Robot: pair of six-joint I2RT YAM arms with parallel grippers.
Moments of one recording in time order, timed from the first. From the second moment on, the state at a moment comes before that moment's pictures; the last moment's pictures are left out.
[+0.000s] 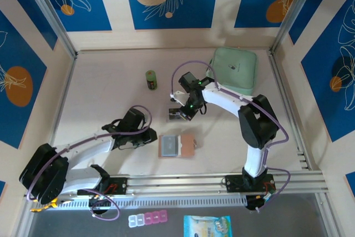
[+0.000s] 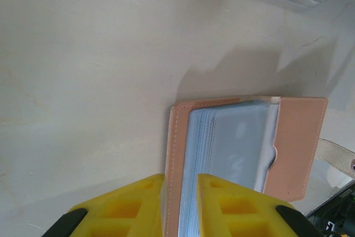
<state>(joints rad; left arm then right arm) -0.66 1.21 0.52 -0.30 0.30 -0.91 0.64 1.83 1.37 -0.88 -0.25 -0.27</state>
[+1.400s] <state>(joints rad) -0.76 1.36 0.52 -0.24 0.31 -0.94 0.89 1.61 0.95 -0.49 -0.40 0.85</state>
